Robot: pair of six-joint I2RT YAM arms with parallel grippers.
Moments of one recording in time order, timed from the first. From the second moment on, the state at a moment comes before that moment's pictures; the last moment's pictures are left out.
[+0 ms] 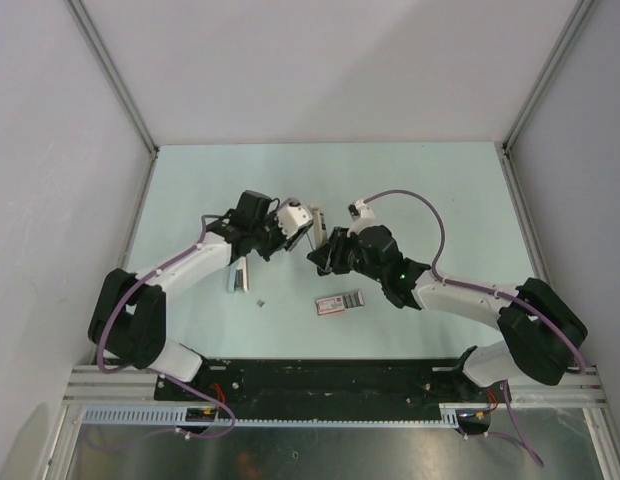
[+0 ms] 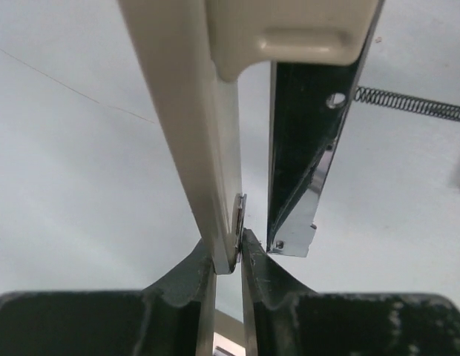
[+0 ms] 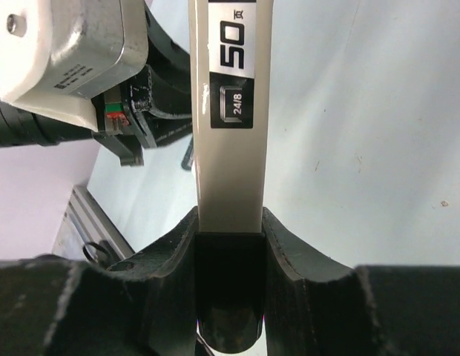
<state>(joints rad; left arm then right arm) -0.46 1.50 0.98 -0.37 0.24 0.53 0.83 1.42 0.76 0.36 -0.03 0.78</state>
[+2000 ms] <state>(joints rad) -0.69 1.37 0.84 -0.04 -0.18 0.80 0.70 1.31 0.66 0.39 -0.25 0.61</state>
